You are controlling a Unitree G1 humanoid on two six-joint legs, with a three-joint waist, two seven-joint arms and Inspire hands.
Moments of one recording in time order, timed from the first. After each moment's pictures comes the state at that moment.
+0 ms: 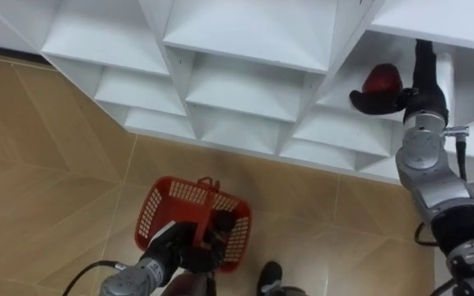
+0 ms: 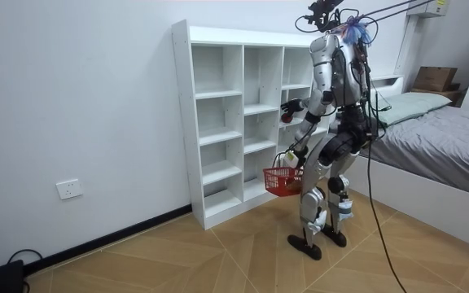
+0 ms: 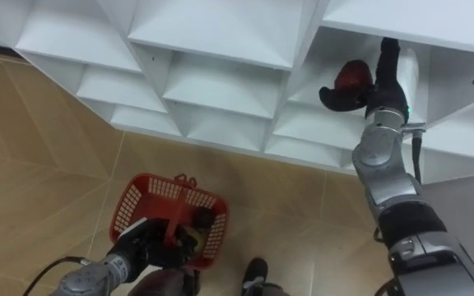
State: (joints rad) left arm -0.09 0.22 -0.35 0.83 -0.23 -0.05 -0.21; right arm -0.57 -0.42 0.21 0.83 0.03 -0.14 -0.44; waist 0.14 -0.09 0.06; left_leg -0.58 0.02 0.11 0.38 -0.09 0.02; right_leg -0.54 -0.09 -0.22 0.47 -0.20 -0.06
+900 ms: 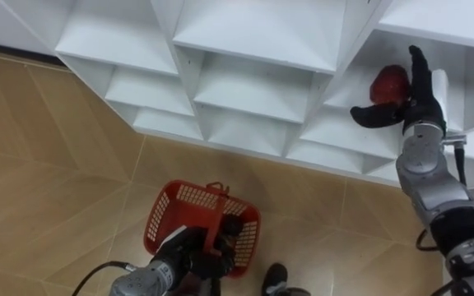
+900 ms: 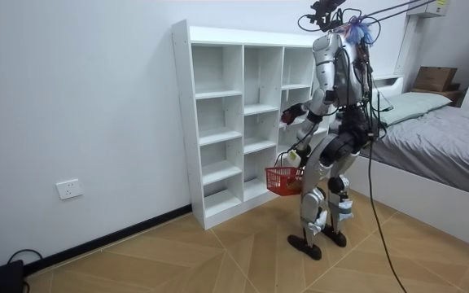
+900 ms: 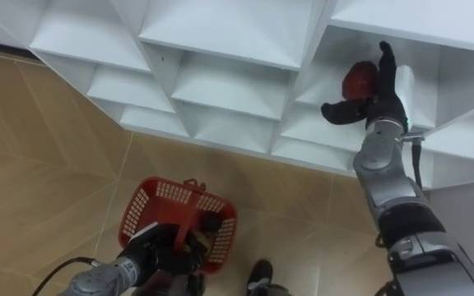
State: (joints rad) left arm -0.09 0.22 -0.40 0.80 -0.23 -0.02 -0.21; right arm -0.57 -0.41 0.21 0.92 0.03 -0.09 -0.43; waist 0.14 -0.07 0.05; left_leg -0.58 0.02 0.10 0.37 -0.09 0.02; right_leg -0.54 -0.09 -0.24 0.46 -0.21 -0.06
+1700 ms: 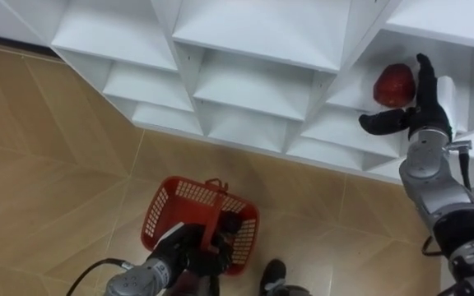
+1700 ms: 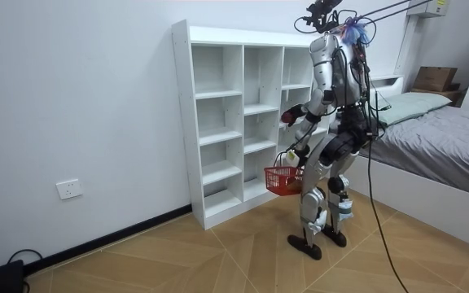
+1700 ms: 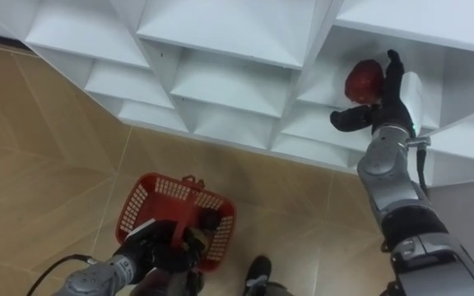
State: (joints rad) left arm -0.07 0.26 -0.40 0.74 -0.23 -0.02 -0.20; right arm -0.57 -0.42 0.22 0.94 -0.01 -0.10 -0.46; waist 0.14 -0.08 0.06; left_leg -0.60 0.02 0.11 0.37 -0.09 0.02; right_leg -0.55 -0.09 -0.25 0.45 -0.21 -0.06
